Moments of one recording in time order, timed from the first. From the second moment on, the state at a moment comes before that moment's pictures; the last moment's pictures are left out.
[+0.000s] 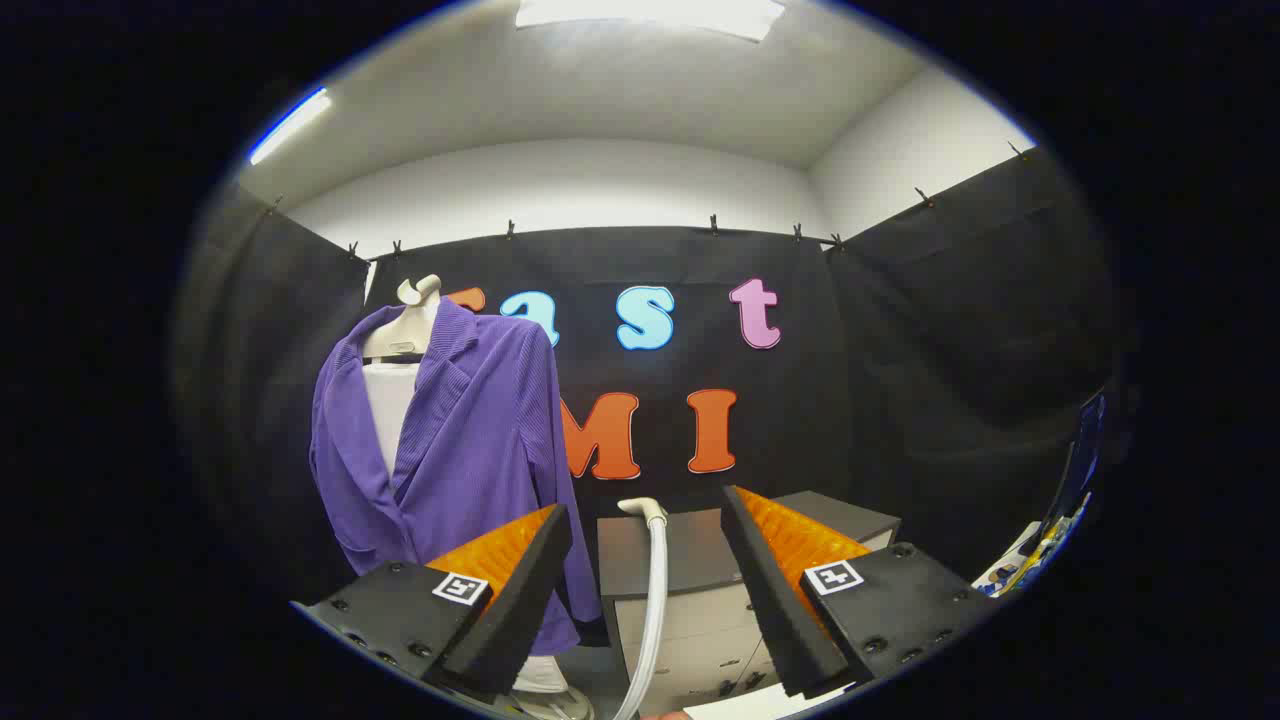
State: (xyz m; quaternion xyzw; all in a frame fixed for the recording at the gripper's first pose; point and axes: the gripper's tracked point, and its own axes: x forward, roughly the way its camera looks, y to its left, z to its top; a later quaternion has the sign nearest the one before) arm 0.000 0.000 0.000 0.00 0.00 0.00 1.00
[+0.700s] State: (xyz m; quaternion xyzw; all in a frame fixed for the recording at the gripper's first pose) arm 0.001 0.000 0.007 0.00 -0.01 0.00 1.00
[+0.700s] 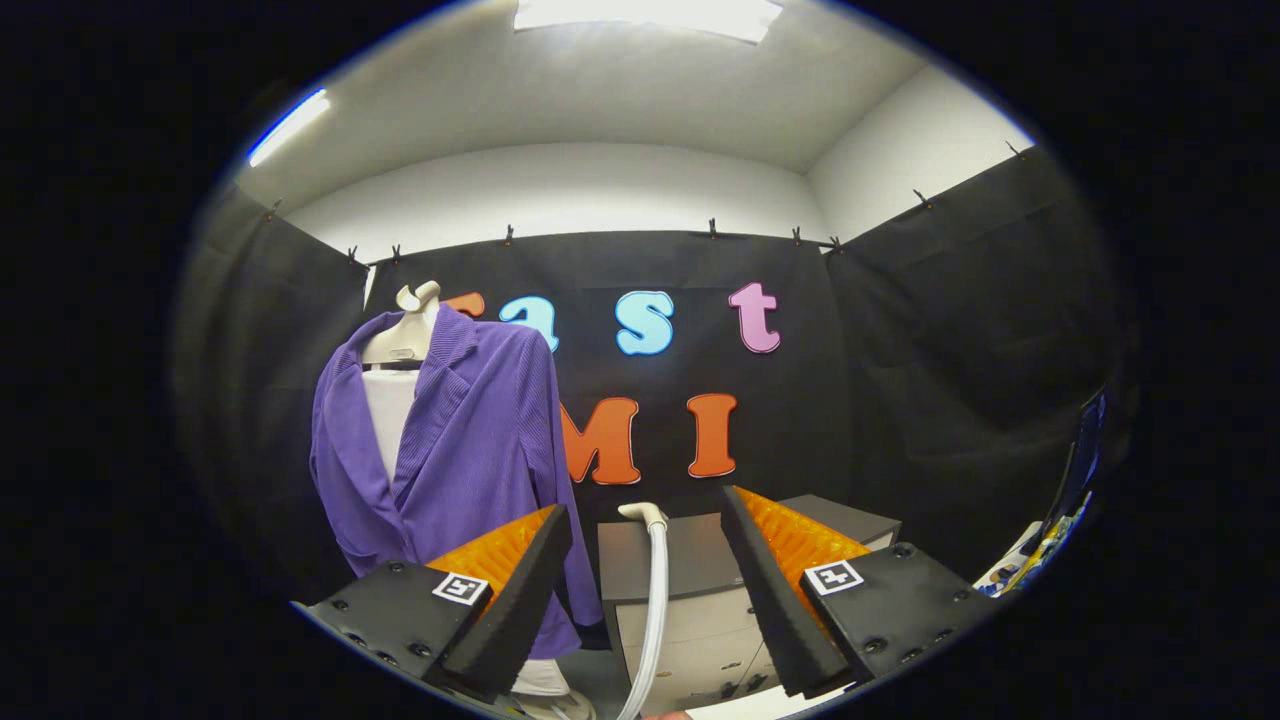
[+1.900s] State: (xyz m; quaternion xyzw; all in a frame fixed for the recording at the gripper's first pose) arm 0.248 -0.013 -0.011 0.06 0.10 0.03 0.99
